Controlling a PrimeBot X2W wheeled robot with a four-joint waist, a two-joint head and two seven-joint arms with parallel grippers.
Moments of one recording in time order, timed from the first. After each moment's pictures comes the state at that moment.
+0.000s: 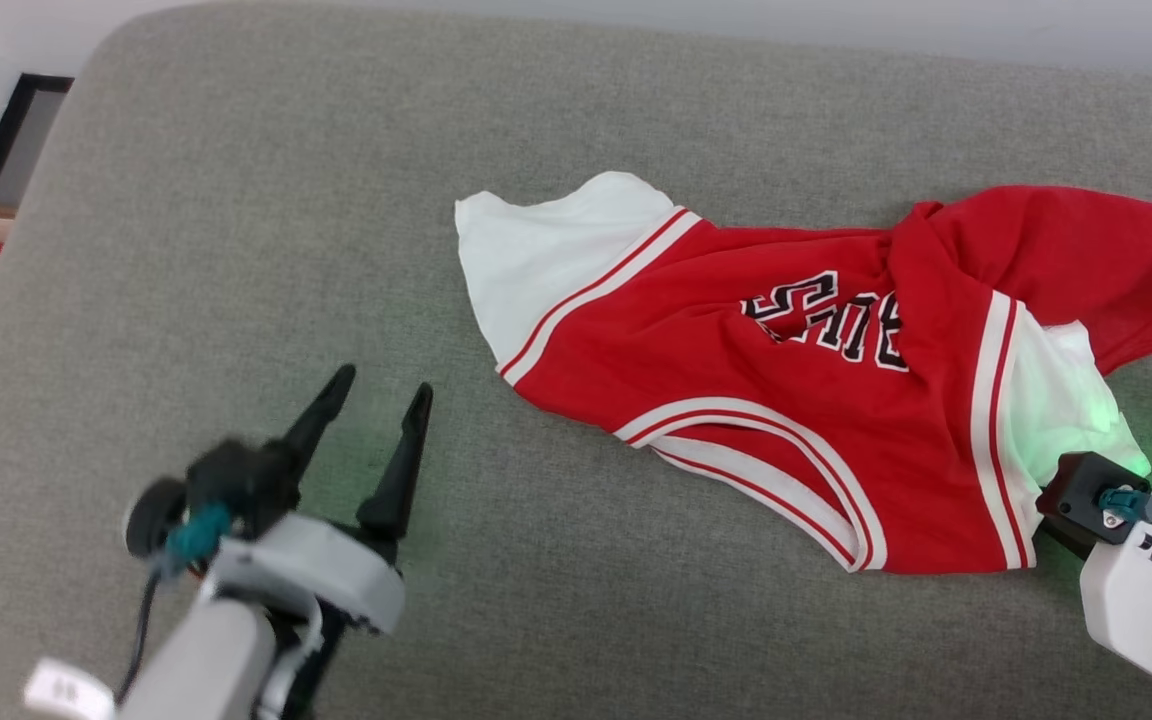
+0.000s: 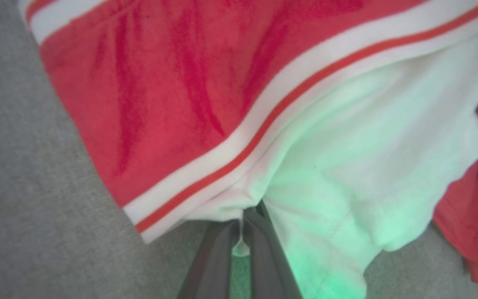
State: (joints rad) left arm -0.30 0.38 -0.38 0.17 -0.50 0.02 -0.24; right arm -0.80 -1.00 1.27 0.14 0.57 0.13 0.16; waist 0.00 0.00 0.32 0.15
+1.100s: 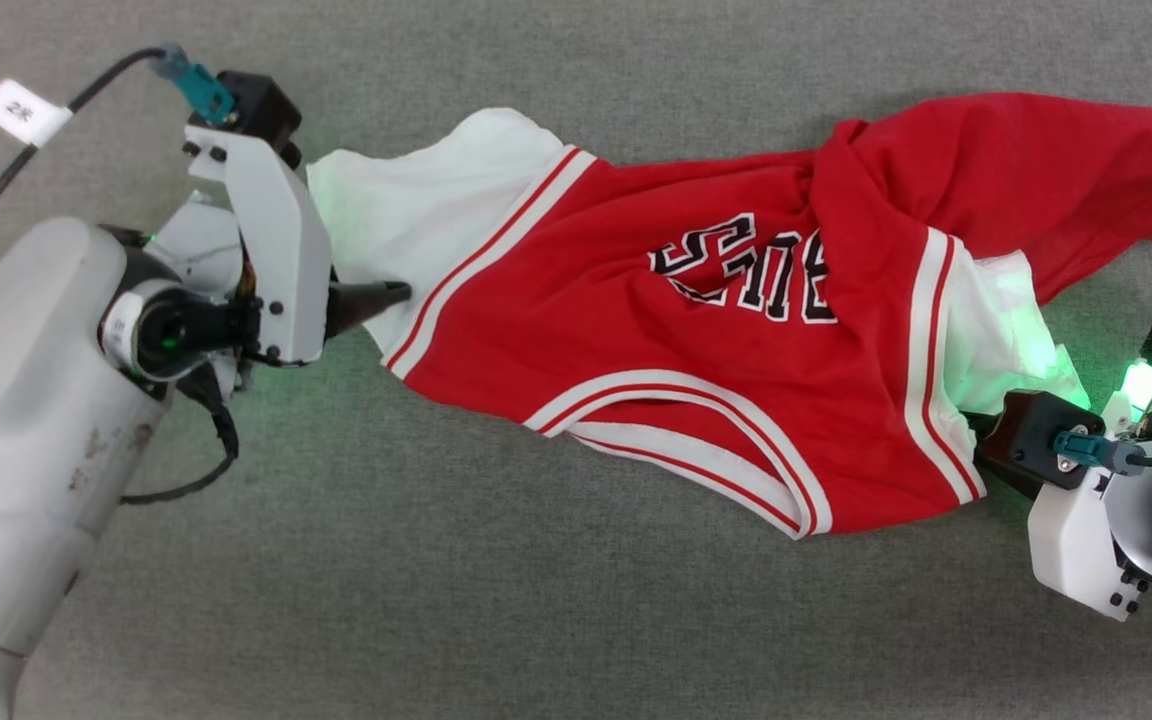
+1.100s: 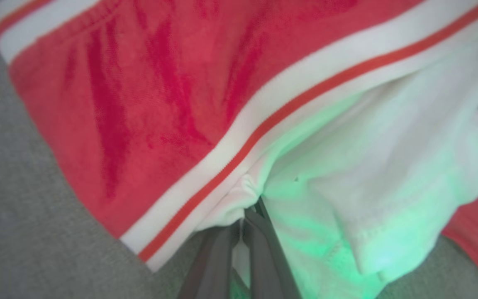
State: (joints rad) left arm -1.04 0.56 -0.73 0.53 -1.12 -0.13 0.84; right arm -0.91 -0.93 1.26 0.09 0.55 0.14 0.13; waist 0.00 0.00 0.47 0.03
